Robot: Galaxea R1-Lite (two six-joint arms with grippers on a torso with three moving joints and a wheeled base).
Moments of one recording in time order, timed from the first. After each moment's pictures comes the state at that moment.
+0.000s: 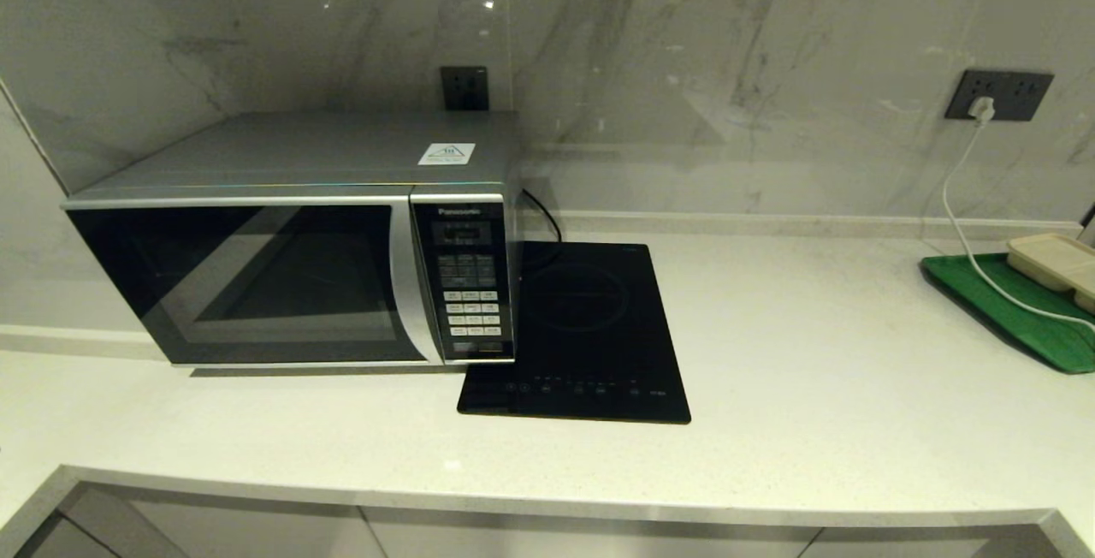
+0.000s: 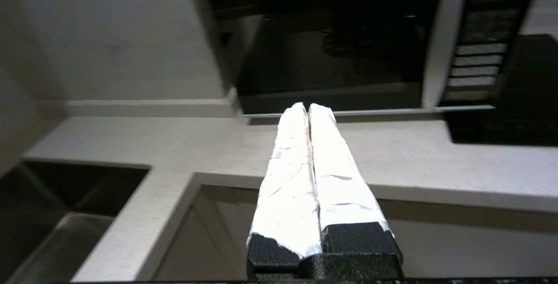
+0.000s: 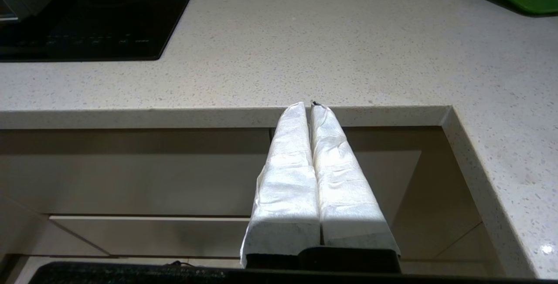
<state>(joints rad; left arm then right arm) 0.01 0.17 -0.58 0.34 0.14 0.14 0.00 0.00 -0.07 0.17 -0.05 0.09</state>
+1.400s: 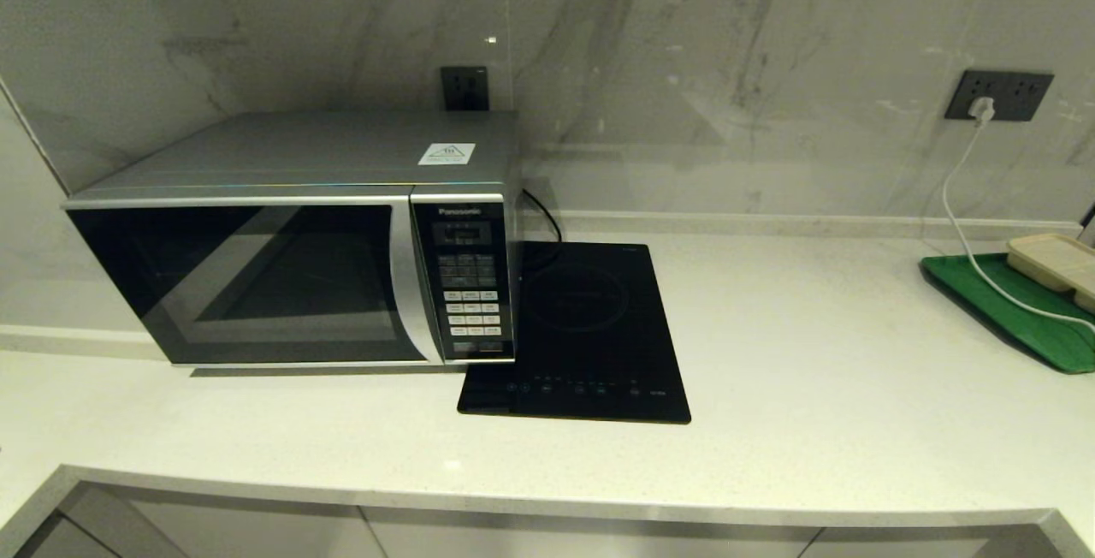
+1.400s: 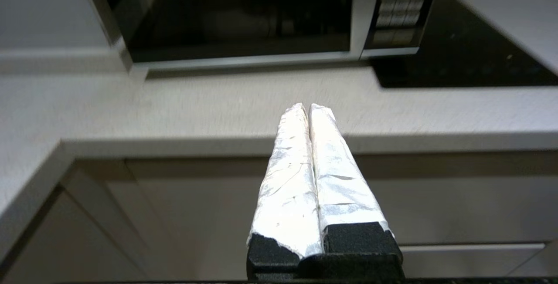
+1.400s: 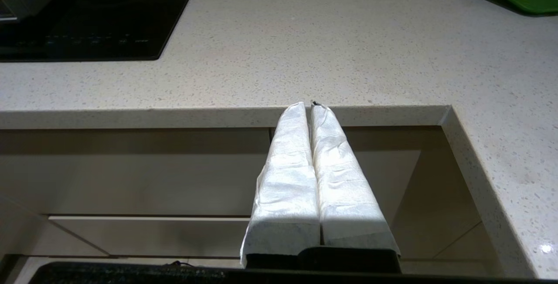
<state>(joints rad) 0.00 0.01 -0.11 0.06 -0.05 0.01 0.00 0.00 -0.07 0.17 -0.05 0.09</state>
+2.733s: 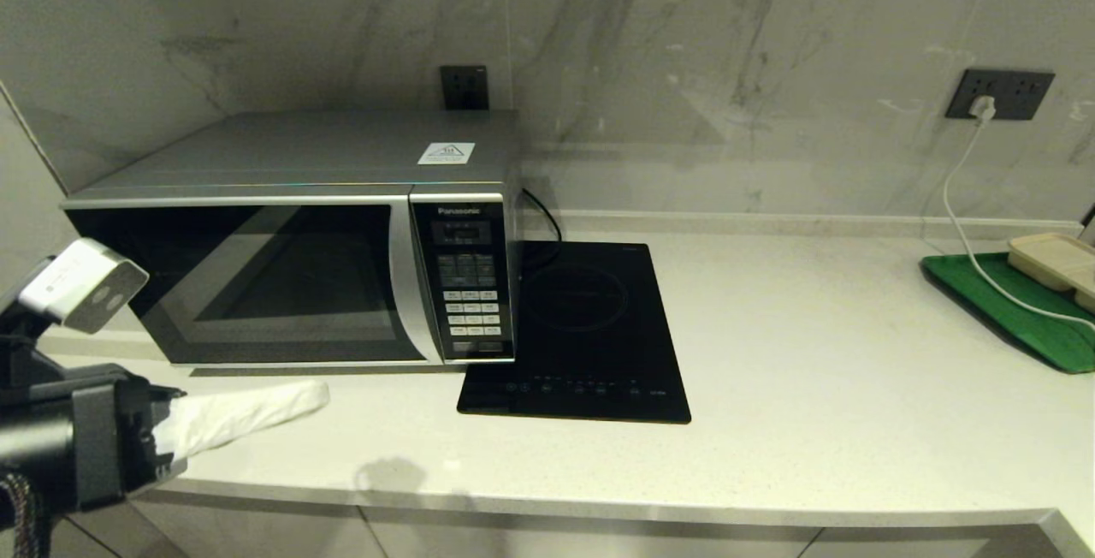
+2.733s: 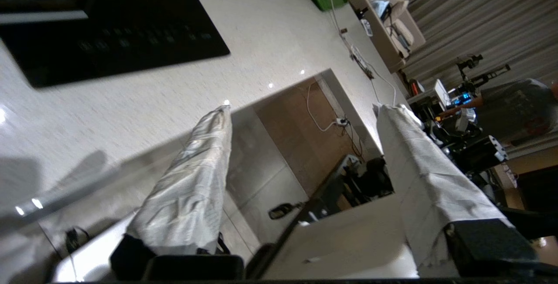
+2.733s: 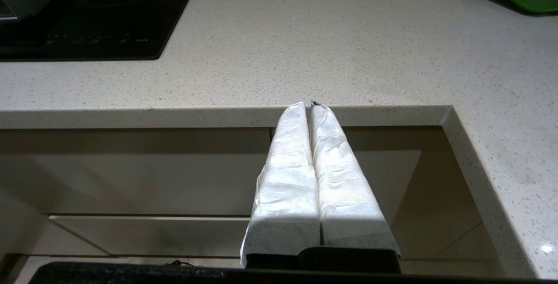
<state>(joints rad) -0.03 1.19 -0.56 -0.28 -0.98 -0.43 0.00 0.00 -0.07 0.17 -0.05 0.09</state>
